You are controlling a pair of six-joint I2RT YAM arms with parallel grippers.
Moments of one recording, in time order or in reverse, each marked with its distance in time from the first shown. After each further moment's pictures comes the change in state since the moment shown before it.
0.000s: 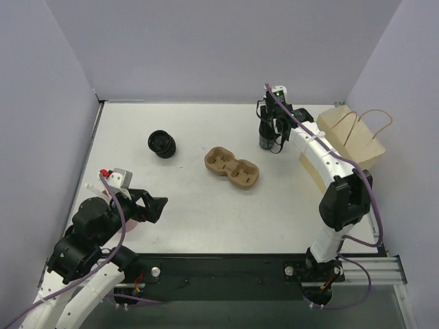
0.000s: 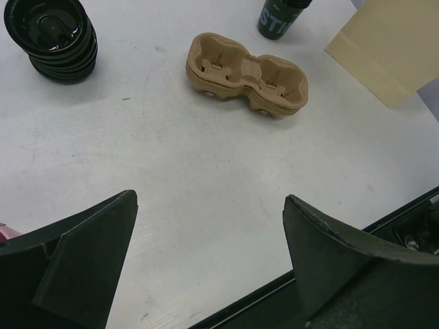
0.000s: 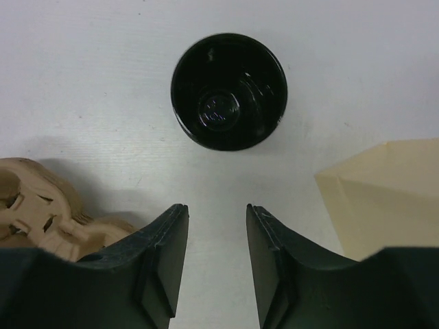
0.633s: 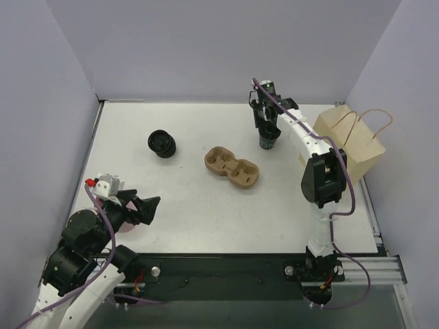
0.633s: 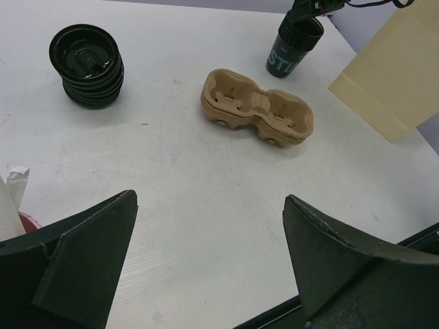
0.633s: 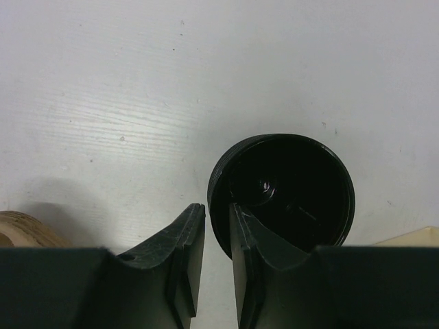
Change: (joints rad) left arm -0.001 -0.131 -0.032 0.025 -0.078 0.000; right arm -0.035 0.356 0.322 0.021 -0.139 -0.122
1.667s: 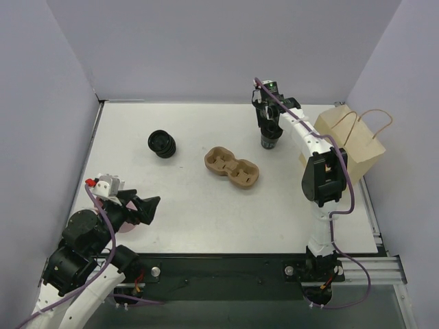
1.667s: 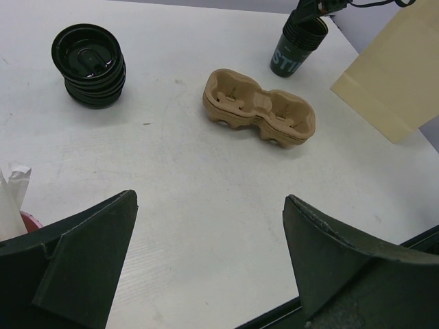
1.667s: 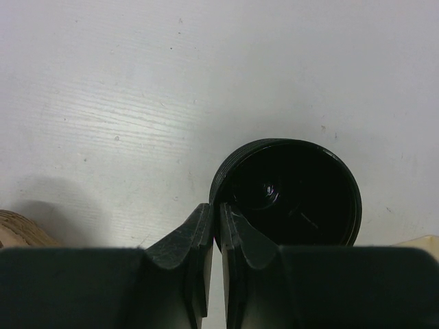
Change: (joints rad) left arm 0.000 0.000 -0.002 0.001 -0.008 0.000; right arm -0.031 0.021 0.012 0.001 -0.039 -0.029
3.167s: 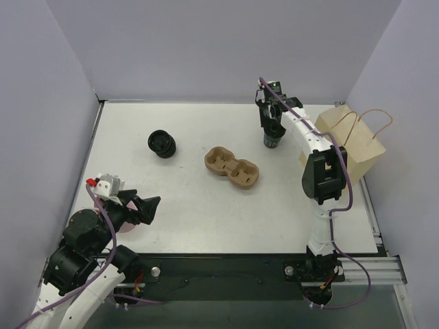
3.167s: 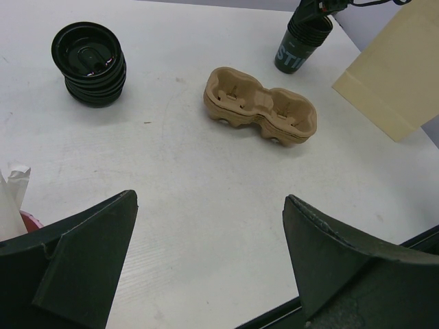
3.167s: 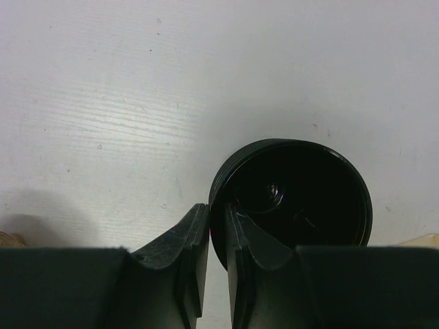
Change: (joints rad) left arm 0.000 0.003 -0.004 0.000 0.000 0.003; right arm -0.030 0.032 0.017 -0.001 -0.007 0.019
